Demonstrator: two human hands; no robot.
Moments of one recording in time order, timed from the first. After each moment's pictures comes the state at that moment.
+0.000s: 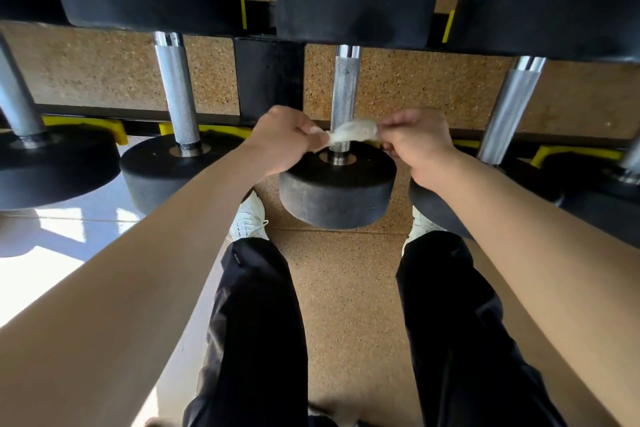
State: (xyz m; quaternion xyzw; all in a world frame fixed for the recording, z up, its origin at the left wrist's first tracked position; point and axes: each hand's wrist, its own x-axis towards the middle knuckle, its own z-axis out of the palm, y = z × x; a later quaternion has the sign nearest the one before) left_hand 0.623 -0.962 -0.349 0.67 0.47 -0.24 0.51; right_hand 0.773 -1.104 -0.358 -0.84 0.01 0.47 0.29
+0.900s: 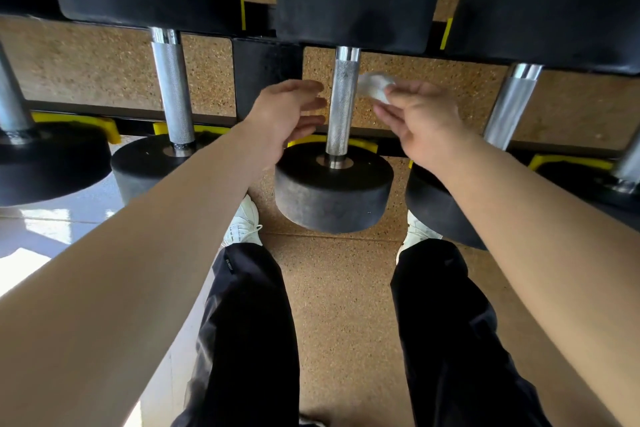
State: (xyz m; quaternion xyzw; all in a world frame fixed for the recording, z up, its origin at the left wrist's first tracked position) left_hand 0.648 -0.955 -0.355 0.41 0.58 -0.08 0.70; right_hand 0.796 -1.082 -0.353 -0.69 0.18 0.47 0.51
